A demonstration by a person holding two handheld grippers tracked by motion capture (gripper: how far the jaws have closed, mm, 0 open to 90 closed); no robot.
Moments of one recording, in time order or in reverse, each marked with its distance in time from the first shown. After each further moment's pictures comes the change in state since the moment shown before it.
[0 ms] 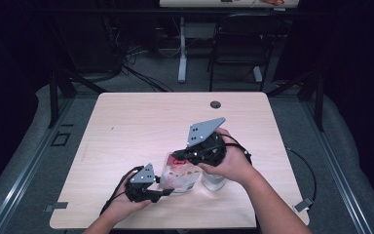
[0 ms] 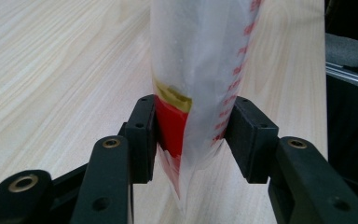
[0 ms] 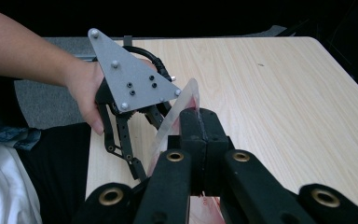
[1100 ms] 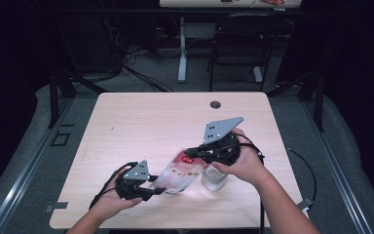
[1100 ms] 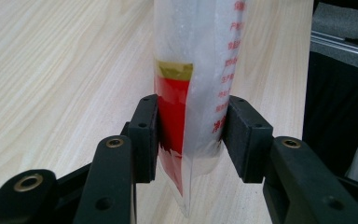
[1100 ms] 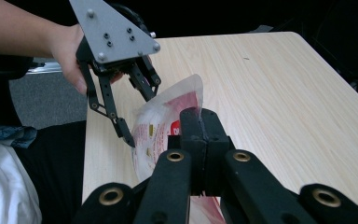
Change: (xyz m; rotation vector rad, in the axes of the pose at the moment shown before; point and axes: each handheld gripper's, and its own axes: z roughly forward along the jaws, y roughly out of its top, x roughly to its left) left arm -0.001 0.020 -0.033 0.107 0.012 0.041; right arm -0.006 -0.020 -0.025 -0.024 -0.037 0.039
